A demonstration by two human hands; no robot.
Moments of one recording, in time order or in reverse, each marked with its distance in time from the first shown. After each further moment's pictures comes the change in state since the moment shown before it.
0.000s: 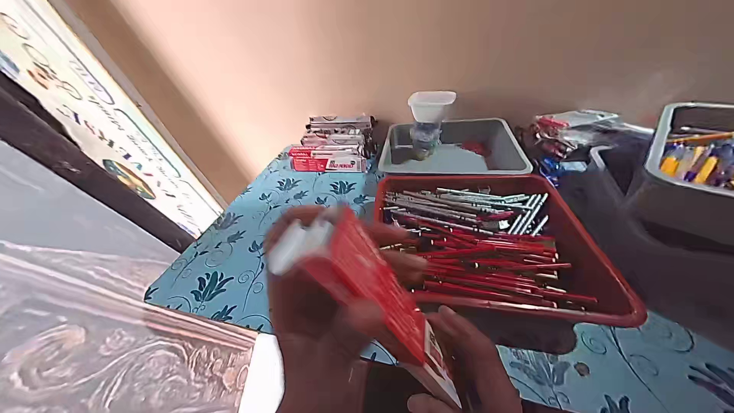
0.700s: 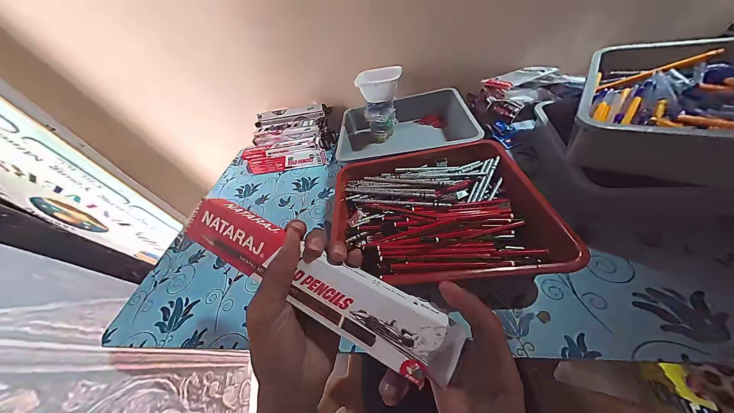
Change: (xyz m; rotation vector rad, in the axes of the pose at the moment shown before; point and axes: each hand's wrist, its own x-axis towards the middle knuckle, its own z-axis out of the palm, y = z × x) left_hand 0.003 -0.014 0.018 -0.379 0.372 -0.402; right_hand 0.011 -0.036 0.015 0.509 0.240 0.071
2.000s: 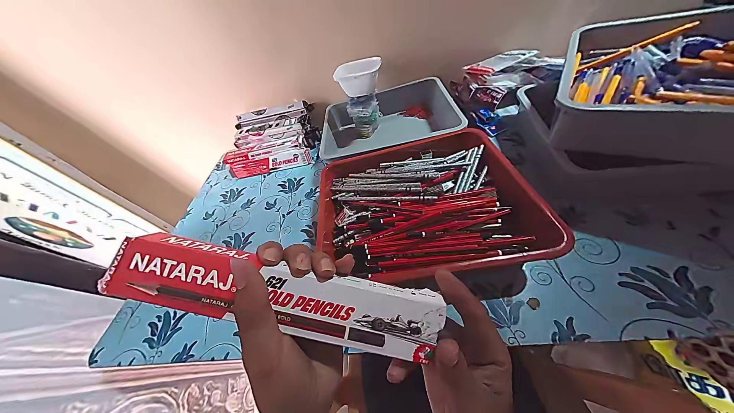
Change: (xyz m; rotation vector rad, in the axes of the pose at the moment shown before) left_hand -0.010 -0.013 0.008 0.093 0.004 0.174; right_hand -0.001 0.009 -0.005 0.143 0.171 -0.034
